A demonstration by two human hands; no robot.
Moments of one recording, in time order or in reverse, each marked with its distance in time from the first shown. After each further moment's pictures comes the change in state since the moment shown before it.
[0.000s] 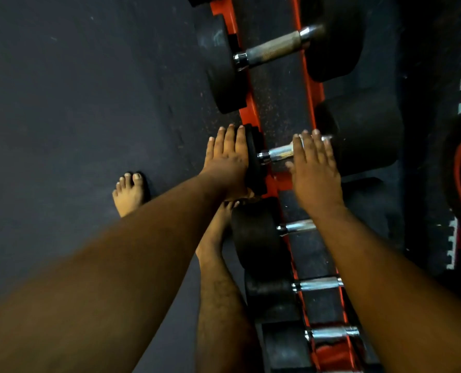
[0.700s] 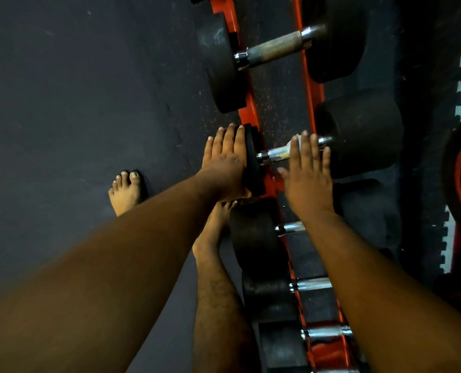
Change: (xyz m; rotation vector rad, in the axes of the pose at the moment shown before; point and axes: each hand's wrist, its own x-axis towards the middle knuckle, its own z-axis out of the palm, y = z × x) left_hand -0.001 -0.005 0.001 -0.027 0.012 0.032; right_hand -0.010 -0.012 0.009 -0.064 -0.074 0.037
